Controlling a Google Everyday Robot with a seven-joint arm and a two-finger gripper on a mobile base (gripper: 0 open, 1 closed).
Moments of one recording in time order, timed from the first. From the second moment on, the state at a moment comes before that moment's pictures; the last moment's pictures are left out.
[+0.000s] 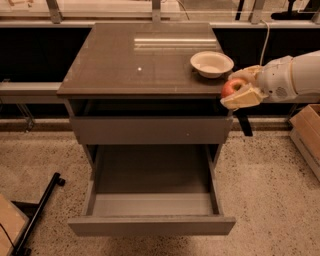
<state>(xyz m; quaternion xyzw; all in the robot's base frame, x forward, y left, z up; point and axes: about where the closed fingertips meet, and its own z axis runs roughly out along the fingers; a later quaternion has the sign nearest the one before) 0.608 -0.207 0.887 -0.52 0.71 0.14 0.44</state>
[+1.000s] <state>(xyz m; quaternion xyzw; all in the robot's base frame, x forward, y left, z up) 0.646 -0.169 0.907 -0.52 0.69 0.11 0.49</state>
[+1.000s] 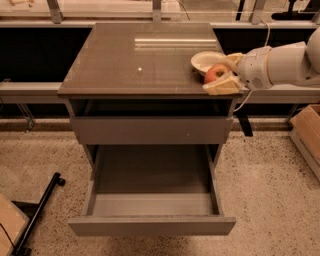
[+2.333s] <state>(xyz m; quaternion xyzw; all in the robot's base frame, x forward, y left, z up) 0.772 -0.058 0.886 -0.51 0.66 0.19 0.52</state>
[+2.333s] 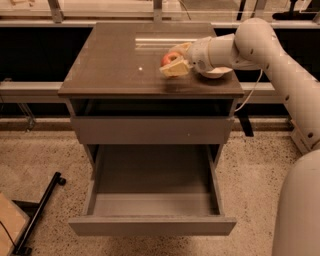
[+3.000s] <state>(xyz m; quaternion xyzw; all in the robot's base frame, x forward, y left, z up) 0.794 -0.033 0.873 -0.52 0.65 0.23 0.50</state>
